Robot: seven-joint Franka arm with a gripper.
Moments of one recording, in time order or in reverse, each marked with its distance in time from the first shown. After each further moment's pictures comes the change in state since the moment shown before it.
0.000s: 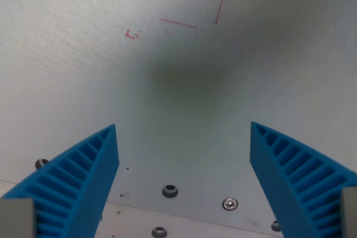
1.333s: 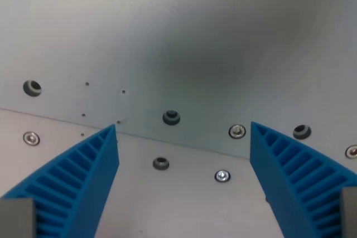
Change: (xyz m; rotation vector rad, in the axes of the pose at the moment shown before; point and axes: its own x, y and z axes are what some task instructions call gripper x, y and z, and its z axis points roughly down) arm -0.078 0.002 0.007 0.031 -0.070 0.019
